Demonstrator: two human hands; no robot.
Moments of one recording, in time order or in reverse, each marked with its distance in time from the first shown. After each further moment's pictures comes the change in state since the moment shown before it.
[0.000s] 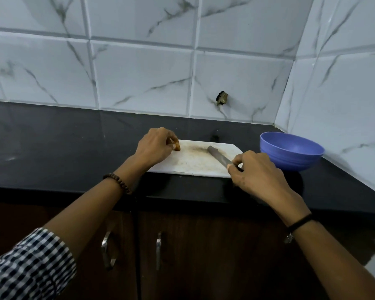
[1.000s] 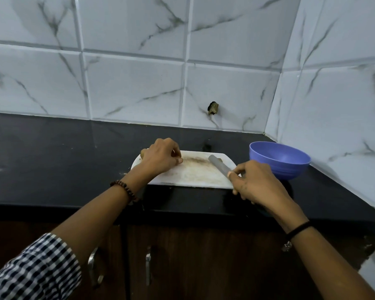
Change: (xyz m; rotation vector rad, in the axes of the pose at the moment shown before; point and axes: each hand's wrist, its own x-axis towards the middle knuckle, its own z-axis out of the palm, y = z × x) left_hand 0.011 0.029 0.015 0.041 -0.110 -0.054; right_hand 0.010 0.027 -0.004 0.256 -0.064 0.068
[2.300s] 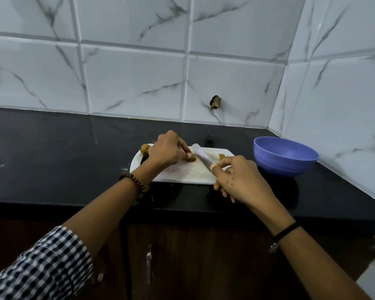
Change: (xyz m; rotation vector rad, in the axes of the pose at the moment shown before) left_hand -0.002 0.023 0.000 -0.178 -0.012 -0.123; right_hand -0.007 -0.031 0.020 0.309 -0.026 -0.062
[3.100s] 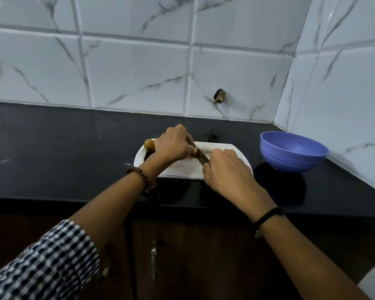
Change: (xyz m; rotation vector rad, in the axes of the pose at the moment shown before) left_hand 0.003 0.006 0.003 0.110 0.037 0.021; right_hand 0.002 -0.036 0.023 -0.562 -0.057 -0.053
